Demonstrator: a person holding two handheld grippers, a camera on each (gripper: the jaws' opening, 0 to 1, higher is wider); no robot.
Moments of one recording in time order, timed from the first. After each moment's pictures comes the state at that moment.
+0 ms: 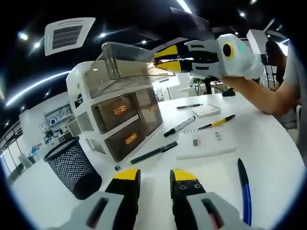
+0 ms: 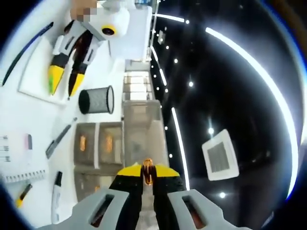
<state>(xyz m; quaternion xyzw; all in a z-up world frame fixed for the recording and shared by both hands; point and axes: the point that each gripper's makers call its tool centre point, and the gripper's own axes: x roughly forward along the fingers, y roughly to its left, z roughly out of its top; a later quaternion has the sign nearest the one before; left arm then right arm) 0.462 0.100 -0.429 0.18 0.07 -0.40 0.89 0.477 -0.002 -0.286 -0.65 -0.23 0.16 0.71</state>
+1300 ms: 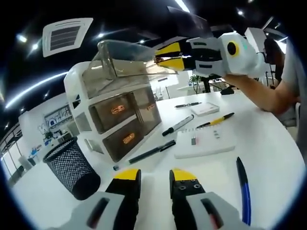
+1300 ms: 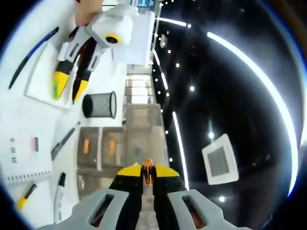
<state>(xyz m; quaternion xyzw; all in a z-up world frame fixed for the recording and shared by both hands) 0.458 0.099 -0.431 0.19 0.07 -0.40 0.89 0.463 0.001 -0.287 -0.65 -0.24 0.17 0.70</state>
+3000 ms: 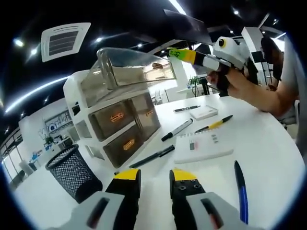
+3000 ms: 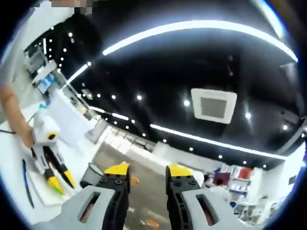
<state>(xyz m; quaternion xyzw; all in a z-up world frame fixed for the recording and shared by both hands) 0.456 0.097 -0.420 0.20 0.05 -0.41 0.89 0.444 -0.044 -0.250 -0.16 -0.28 0.29 0.90</state>
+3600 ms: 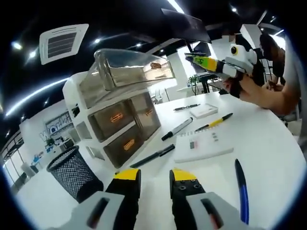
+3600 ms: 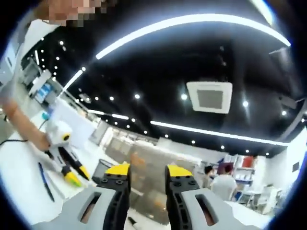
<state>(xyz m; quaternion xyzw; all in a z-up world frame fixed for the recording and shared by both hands) 0.455 0.096 -0.422 0.21 0.05 -0.40 0.89 0.407 -0.075 -0.295 -0.16 -0.24 0.29 0.91</state>
